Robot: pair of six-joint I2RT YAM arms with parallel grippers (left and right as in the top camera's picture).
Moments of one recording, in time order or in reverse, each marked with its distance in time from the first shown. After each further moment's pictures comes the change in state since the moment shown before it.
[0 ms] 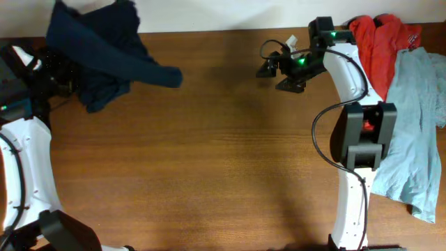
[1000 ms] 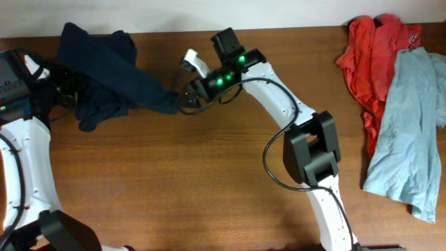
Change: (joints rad) left arm -0.002 0.000 0.000 -0.160 0.080 0.092; right arm 0.454 0.000 0.000 0.364 -0.206 -0.275
